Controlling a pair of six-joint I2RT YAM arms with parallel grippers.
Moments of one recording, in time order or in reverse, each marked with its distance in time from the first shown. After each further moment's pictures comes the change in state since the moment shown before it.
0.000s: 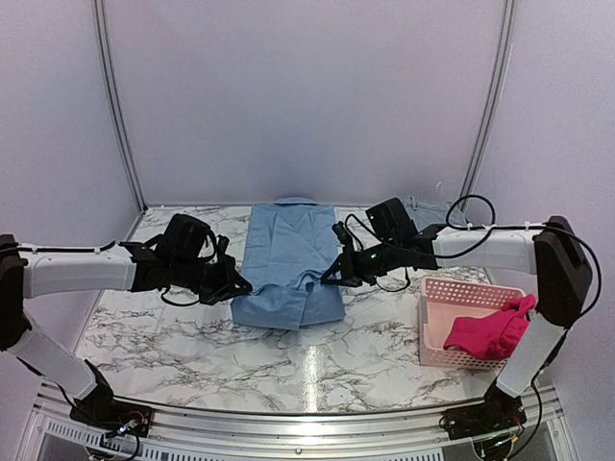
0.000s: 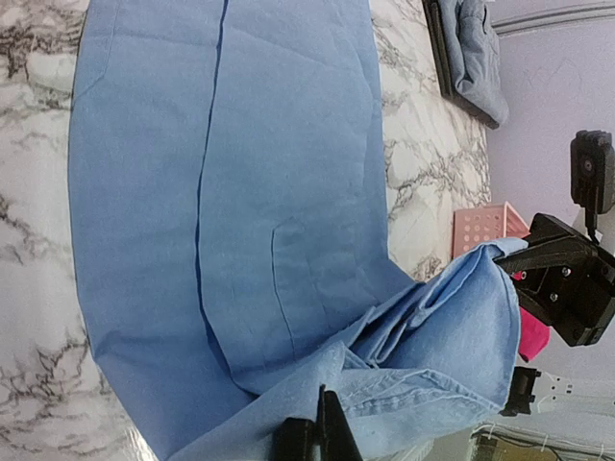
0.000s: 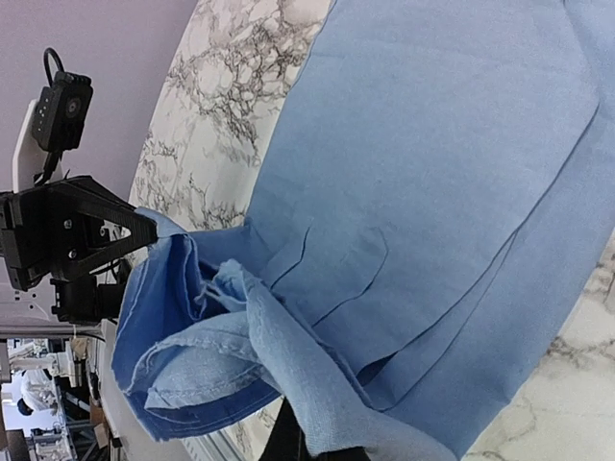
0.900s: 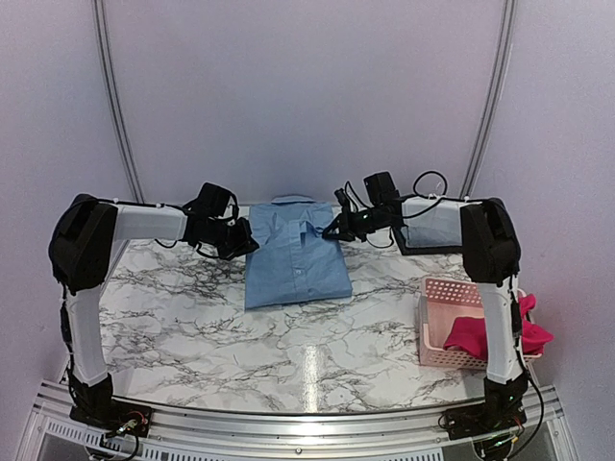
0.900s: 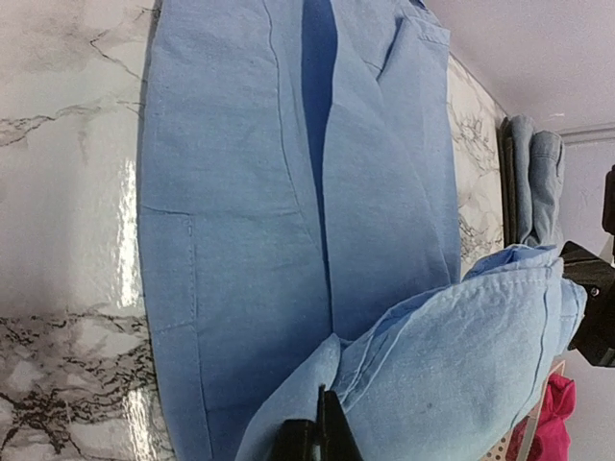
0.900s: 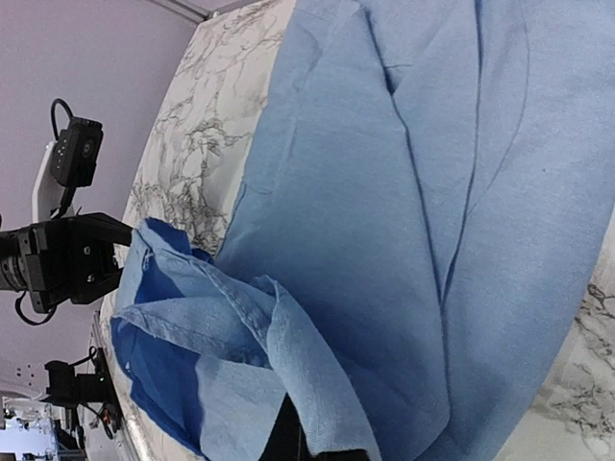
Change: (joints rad) left arm 0.229 0.593 0.565 -0.020 0.003 0.132; right arm -0.266 0.589 0.683 -0.083 -0.164 -0.172
